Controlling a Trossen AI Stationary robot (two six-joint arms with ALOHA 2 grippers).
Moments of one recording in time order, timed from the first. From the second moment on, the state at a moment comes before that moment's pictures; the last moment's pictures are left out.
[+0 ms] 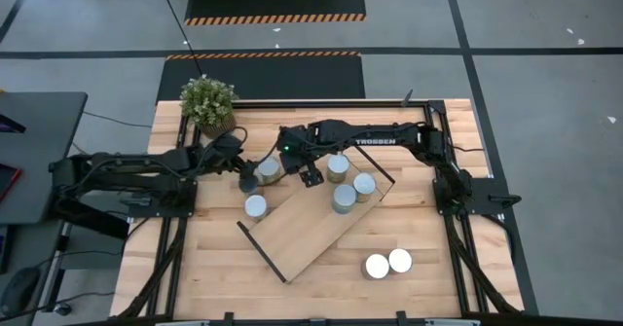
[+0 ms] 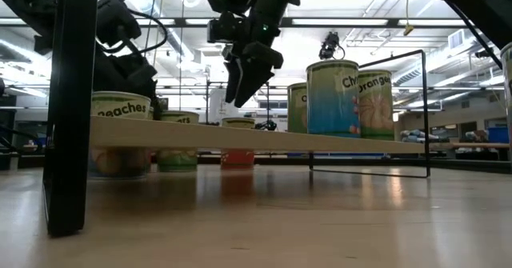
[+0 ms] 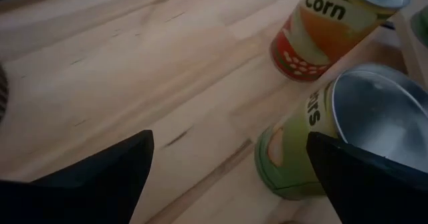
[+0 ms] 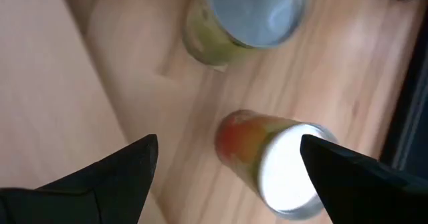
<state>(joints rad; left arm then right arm) 0.32 0.97 0.34 -0.12 -0.26 -0.52 -0.12 2.17 2.01 -0.97 0.11 -0.52</state>
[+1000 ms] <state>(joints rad) 0.16 0.69 0.34 -0.04 -0.35 -0.33 -0.09 2.23 2.00 -0.69 -0.04 -0.48</state>
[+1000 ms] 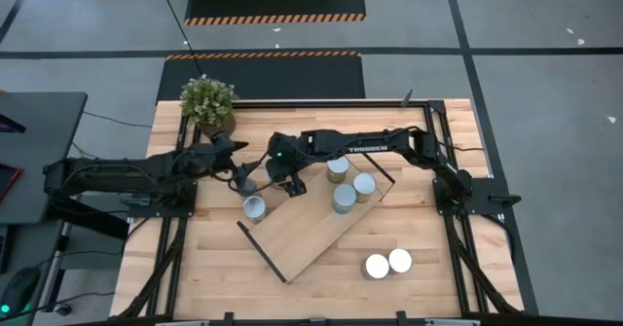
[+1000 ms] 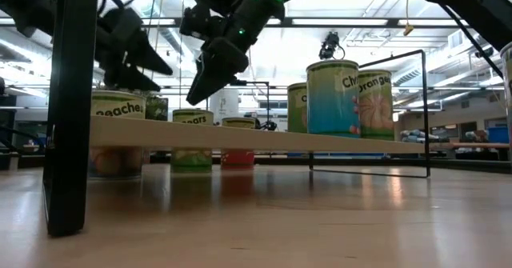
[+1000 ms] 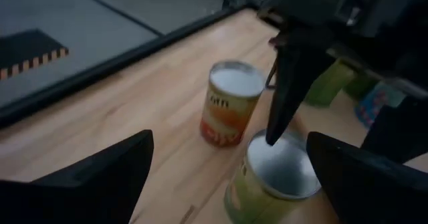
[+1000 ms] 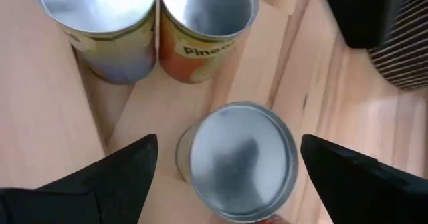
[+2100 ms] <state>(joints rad) 0.00 0.54 0.30 -0.06 -0.53 -0.38 -0.14 2.26 1.92 -0.61 -0.11 -0.39</state>
